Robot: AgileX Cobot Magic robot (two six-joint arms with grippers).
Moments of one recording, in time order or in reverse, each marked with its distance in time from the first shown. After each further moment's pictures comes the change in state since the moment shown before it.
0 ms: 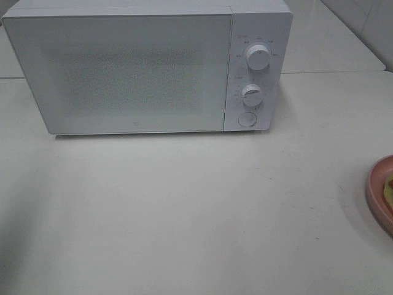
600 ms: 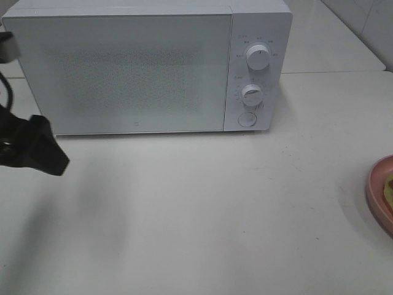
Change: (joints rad) left arm -0.244 0.465 0.000 -0.247 -0.264 0.278; right arm 0.000 0.000 0.000 0.000 0.000 0.000
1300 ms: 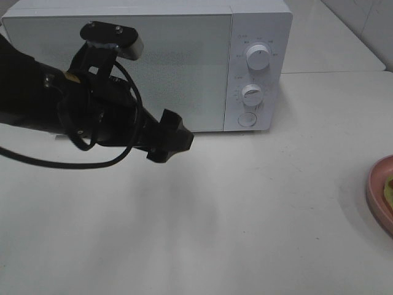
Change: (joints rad) left arm -0.445 0.251 0.000 -0.287 -0.718 0.238; right arm 0.000 0.000 0.000 0.000 0.000 0.000
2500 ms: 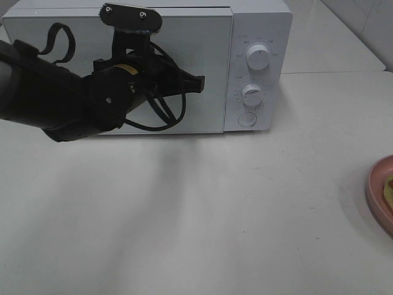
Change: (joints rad) left arm -0.011 0.418 -0.234 -0.035 -0.767 -0.065; right arm 0.000 0.000 0.000 -0.001 0.000 0.000
